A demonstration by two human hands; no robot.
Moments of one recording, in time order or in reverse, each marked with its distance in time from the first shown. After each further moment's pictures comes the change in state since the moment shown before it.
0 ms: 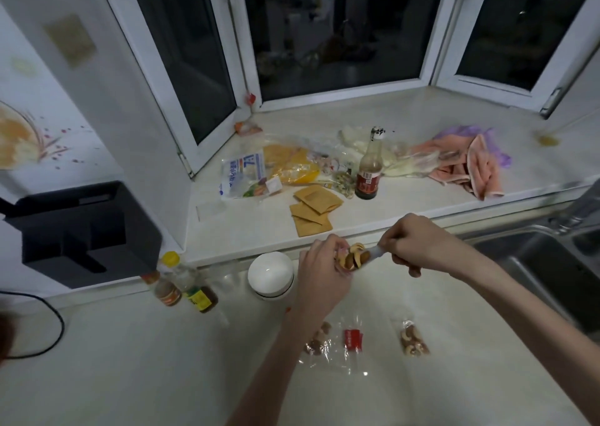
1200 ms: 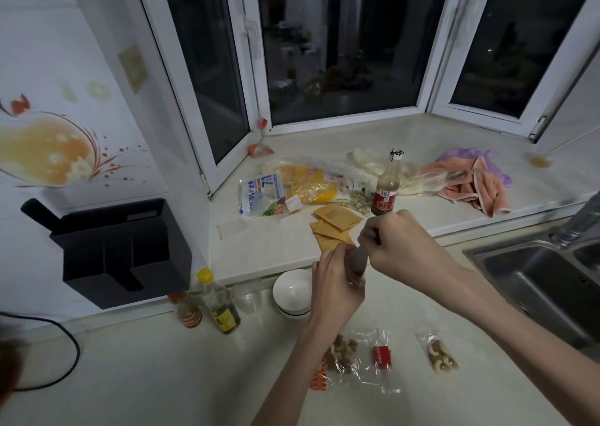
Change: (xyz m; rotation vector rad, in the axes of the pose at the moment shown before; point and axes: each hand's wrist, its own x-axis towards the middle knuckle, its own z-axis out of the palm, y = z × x) left_hand -0.007 -0.038 -0.053 -0.144 0.051 0.052; right_hand -0.024 -0.104 0.069 -0.449 0.429 -0.420
